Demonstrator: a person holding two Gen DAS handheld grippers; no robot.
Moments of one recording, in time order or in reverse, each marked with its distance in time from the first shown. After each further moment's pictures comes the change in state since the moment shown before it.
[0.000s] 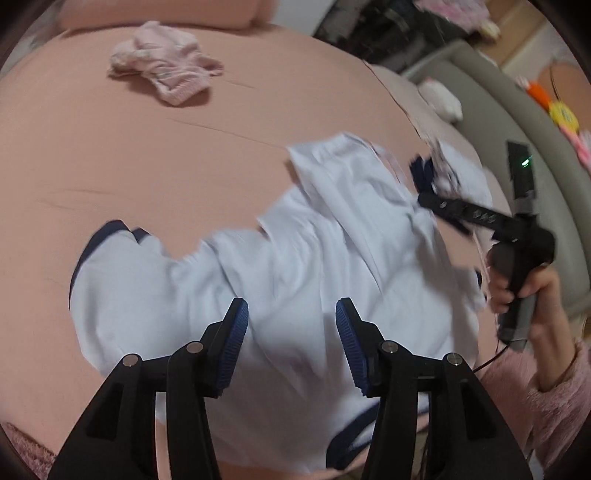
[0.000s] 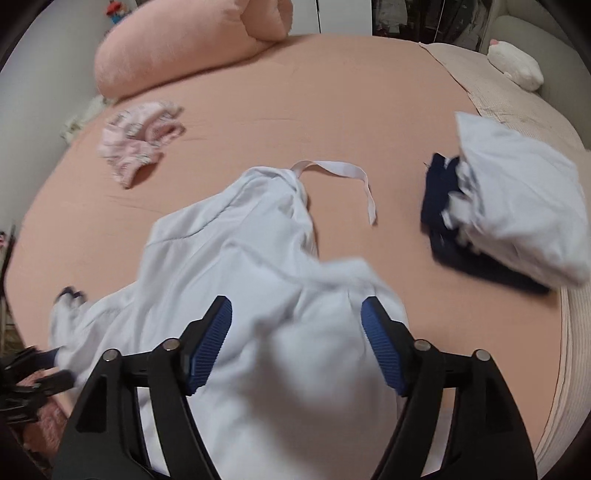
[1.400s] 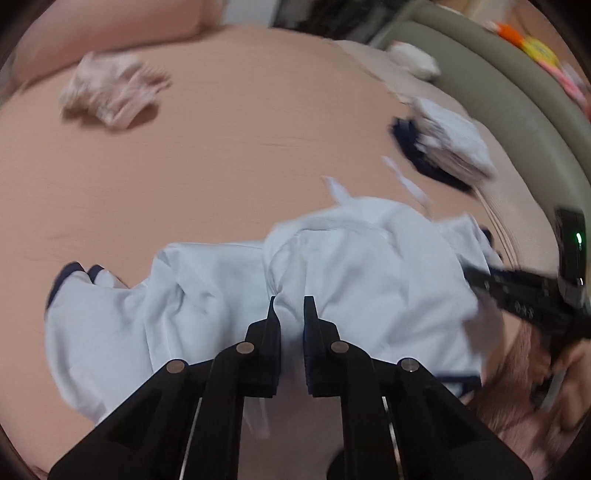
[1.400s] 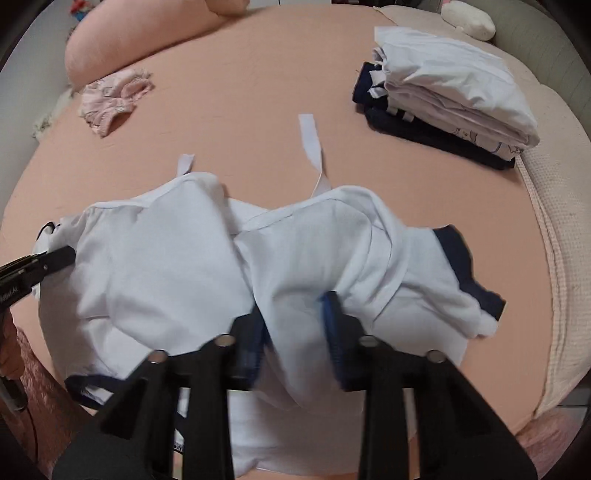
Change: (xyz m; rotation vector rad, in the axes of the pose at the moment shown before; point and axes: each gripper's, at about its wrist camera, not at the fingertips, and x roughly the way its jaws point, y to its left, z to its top) left arm 0.007 -0.062 -0.024 0.302 0.035 0.051; right arm -0.049 -0.021 -0.120 0.156 0.049 -0.068
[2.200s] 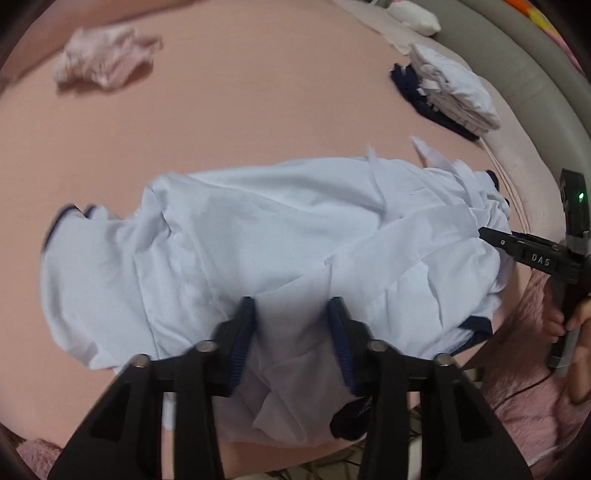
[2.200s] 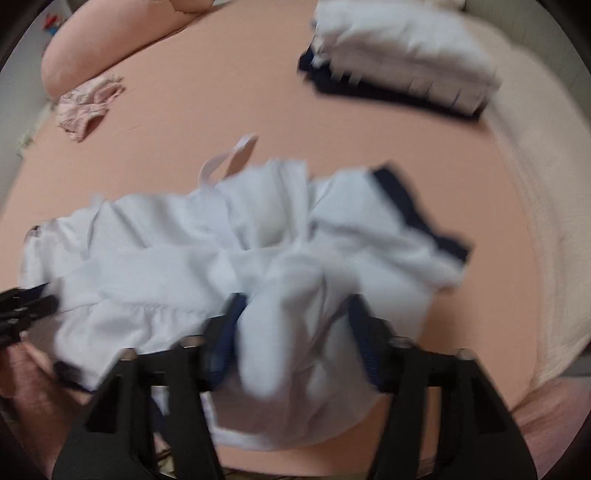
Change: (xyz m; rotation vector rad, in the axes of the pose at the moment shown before) left arm 0.006 -0.017 -0.022 0.014 0.157 0.039; right arm 0.005 -0.036 -0.040 0.147 0.072 0.038
